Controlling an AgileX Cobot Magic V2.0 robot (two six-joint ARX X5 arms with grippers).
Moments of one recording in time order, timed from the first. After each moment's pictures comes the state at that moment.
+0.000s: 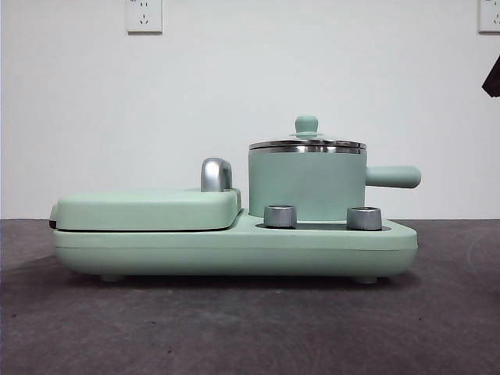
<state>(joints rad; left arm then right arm) -0.12 0.45 0.64 -0.59 0.35 0.02 0.69 0.55 0.60 -0.63 0.11 0.14</state>
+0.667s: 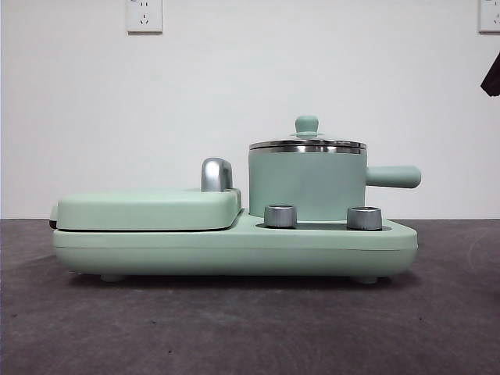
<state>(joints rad) 0.00 0.01 0.03 -0.13 0.03 -0.04 0.69 0.55 0.60 -0.63 0.11 0.14</state>
